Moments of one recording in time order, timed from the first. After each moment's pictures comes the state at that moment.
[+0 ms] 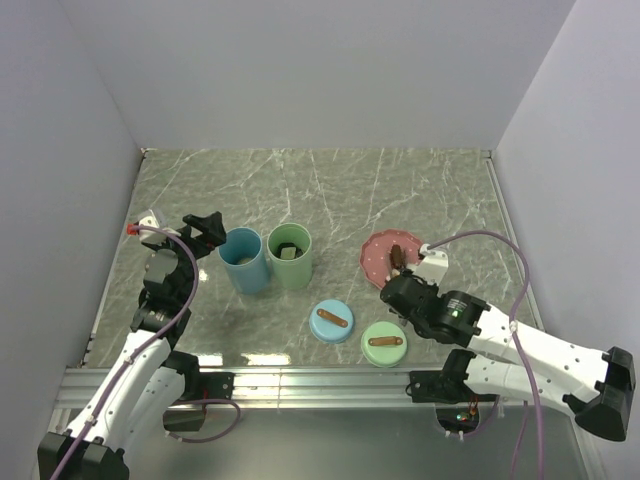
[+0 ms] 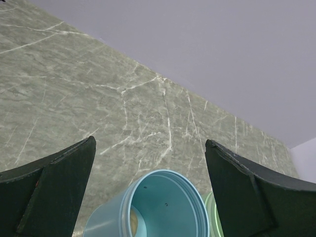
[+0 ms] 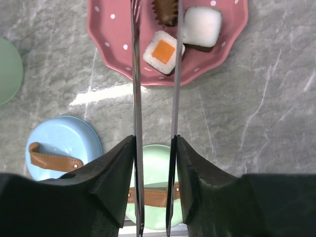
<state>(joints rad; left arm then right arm) -0.22 0.65 0.40 0.26 -0.28 -0.57 1.00 0.84 0.68 -0.88 0.69 1.05</state>
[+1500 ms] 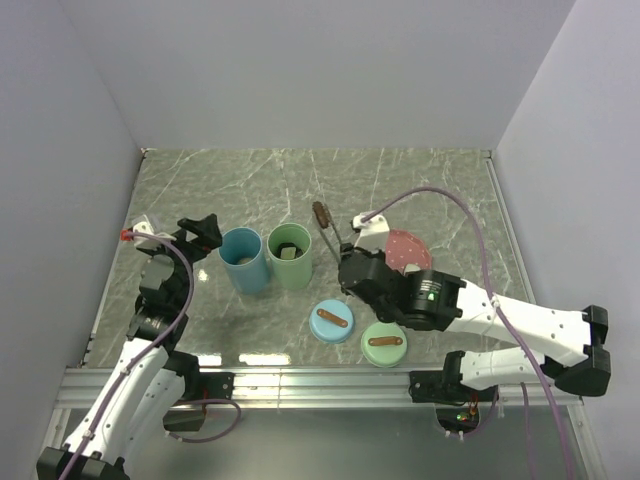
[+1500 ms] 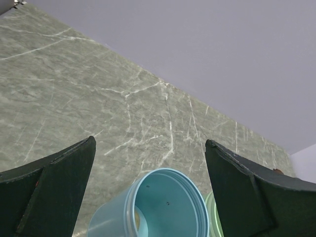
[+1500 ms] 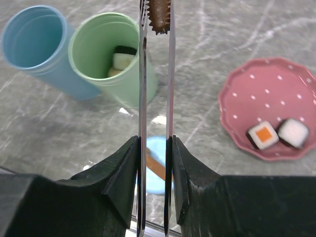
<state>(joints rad) -0.22 0.58 0.40 0.20 -0.31 -0.57 1.23 1.13 1.14 -0.72 0.77 0.67</state>
